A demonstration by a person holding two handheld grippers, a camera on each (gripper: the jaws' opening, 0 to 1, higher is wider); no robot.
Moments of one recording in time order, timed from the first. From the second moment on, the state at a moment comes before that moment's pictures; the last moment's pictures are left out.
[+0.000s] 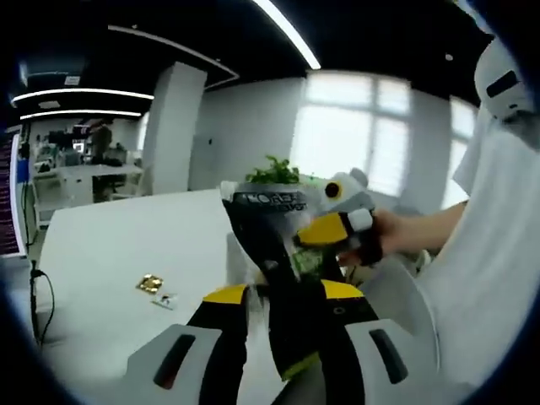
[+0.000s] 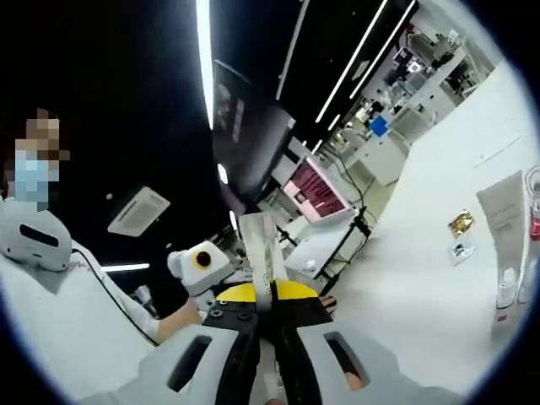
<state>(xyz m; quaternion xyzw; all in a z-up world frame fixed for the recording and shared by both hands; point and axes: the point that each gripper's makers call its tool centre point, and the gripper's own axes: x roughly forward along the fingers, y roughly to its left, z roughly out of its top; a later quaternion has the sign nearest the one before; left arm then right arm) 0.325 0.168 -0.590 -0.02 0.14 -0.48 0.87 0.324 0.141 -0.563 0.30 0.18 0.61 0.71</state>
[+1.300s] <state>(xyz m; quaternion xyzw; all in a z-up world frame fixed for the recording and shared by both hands) 0.358 0.190 -0.596 -0.35 0.14 -0.36 0.85 0.342 0.139 -0.604 0.38 0.21 0.53 0.73</state>
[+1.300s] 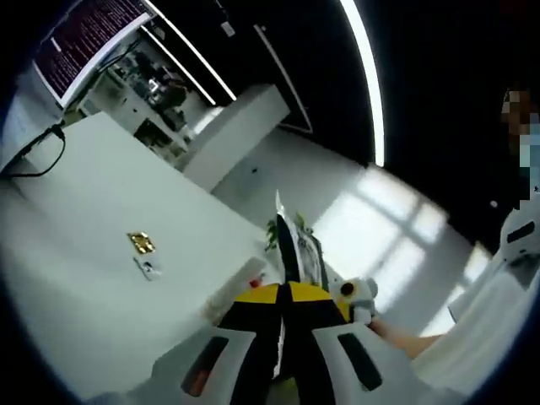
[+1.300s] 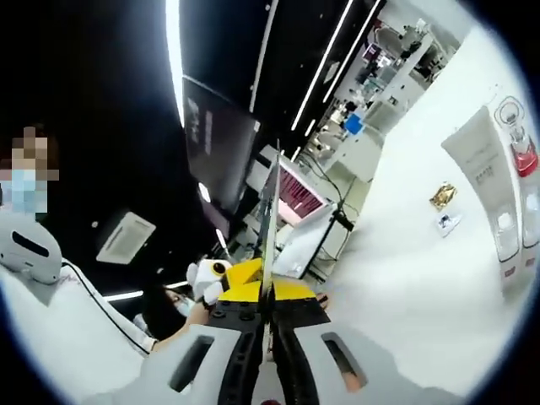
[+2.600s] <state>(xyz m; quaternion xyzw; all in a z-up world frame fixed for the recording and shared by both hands) 0.376 0.173 -0.690 -0.36 0.27 -0.29 0.85 0.372 0.129 -0.669 0.27 0.25 0.47 0.80</state>
